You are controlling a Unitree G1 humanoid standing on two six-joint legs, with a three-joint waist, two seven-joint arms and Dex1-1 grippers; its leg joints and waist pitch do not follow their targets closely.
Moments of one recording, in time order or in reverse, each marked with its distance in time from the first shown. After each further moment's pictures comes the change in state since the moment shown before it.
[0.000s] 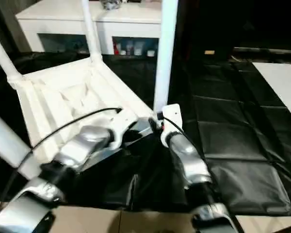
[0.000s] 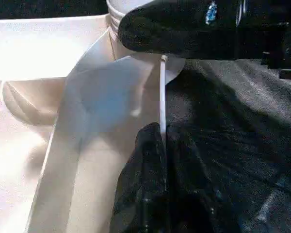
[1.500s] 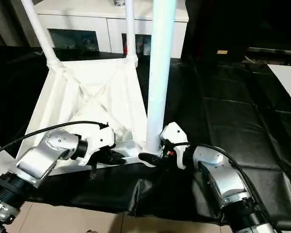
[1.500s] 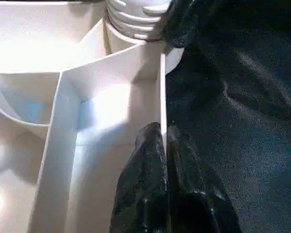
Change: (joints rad) left arm 0.184 0.363 -0.109 -0.374 -0.082 -0.077 -0.528; right arm 0.186 -0.367 0.155 -0.296 0.154 -0.050 0.807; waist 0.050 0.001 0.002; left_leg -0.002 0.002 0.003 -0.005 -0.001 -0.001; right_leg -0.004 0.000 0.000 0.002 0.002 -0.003
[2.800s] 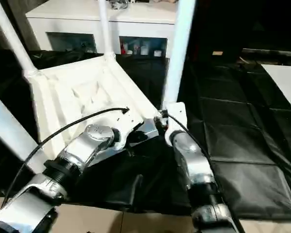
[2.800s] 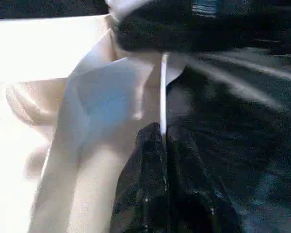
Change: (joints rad) left arm -0.194 -0.310 0.071 0.379 0.074 0.031 0.482; right arm -0.132 0.344 -0.182 0.158 -0.117 0.150 -0.723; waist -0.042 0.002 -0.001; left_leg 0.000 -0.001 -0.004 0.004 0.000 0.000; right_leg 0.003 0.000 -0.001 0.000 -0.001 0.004
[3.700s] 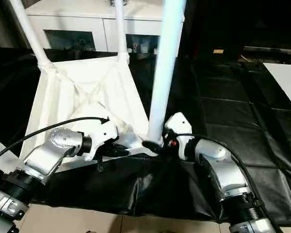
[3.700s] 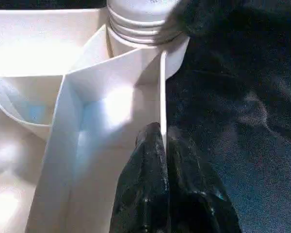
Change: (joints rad) left arm 0.166 0.243 -0.034 -0.284 -0.071 -0.053 -0.385; right arm 0.095 -0.324 0.131 -0.131 0.088 -0.149 0.673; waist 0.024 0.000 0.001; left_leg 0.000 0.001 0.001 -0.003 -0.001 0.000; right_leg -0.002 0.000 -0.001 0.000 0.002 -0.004
